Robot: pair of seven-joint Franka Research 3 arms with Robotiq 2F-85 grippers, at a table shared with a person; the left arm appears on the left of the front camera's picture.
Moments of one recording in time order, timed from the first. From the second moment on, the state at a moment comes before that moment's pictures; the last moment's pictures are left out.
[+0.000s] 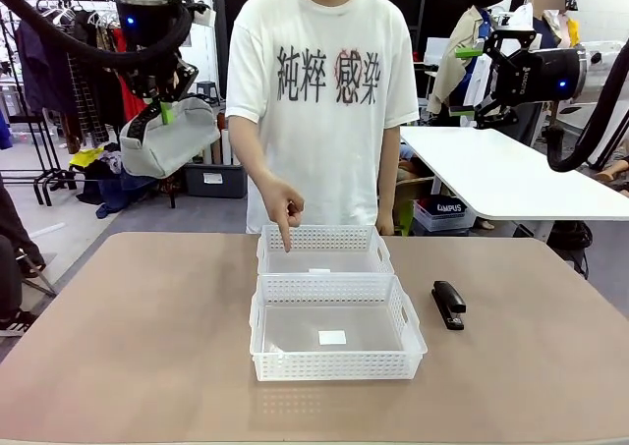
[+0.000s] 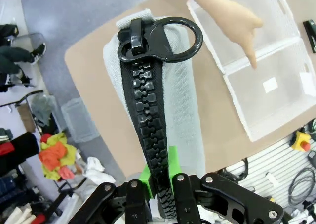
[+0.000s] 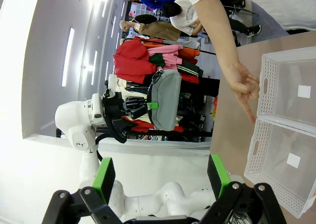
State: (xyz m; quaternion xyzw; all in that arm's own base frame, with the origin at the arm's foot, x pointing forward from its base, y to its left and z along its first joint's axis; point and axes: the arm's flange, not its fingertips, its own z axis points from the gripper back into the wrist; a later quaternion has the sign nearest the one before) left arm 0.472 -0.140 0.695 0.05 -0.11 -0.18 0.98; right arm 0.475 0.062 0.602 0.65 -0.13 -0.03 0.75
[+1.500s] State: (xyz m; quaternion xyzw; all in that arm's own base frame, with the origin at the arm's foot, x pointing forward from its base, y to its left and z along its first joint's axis) left arm 0.449 -0.305 0.647 0.04 -0.10 -0.60 0.79; right arm 0.475 0.062 0.602 0.65 -0.13 -0.03 0.75
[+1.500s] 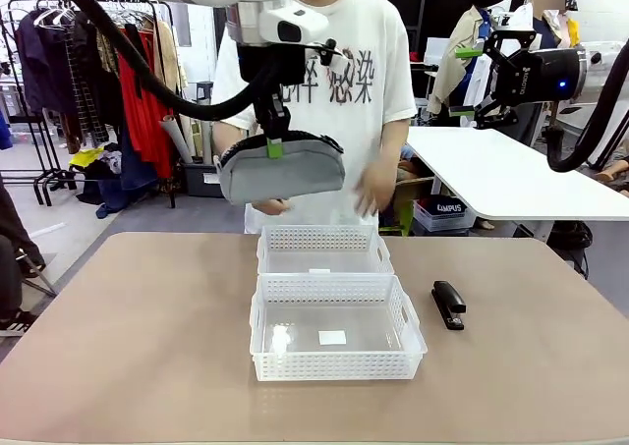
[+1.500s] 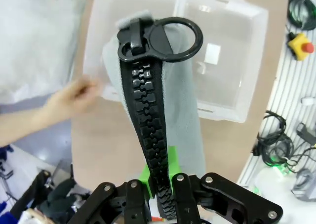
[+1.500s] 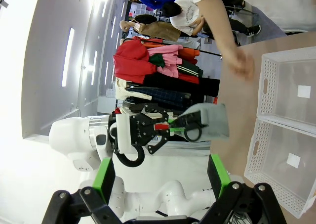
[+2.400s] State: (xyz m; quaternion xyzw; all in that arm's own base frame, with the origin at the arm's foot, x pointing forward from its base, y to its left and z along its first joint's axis) left arm 0.445 -0.325 0.610 0.00 -0.07 -0.64 0.76; right arm 0.475 0.062 0.602 0.65 -0.13 -0.03 0.75
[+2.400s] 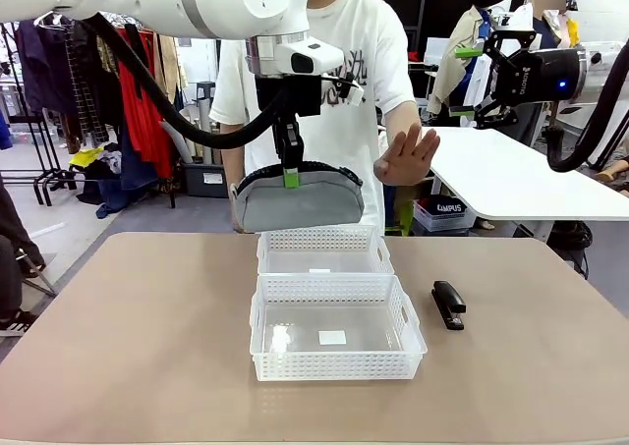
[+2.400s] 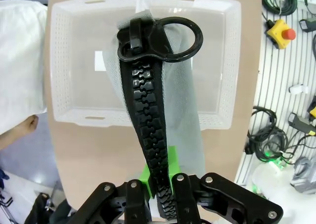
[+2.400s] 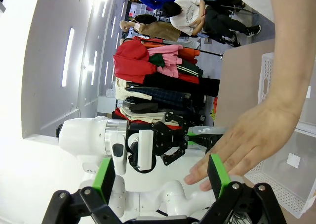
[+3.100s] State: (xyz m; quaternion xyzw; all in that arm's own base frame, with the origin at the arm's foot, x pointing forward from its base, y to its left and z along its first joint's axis) left arm 0.447 -0.326 0.607 0.00 -0.07 -0.64 0.76; right arm 0.475 0.062 0.602 0.65 -0.13 -0.03 0.75
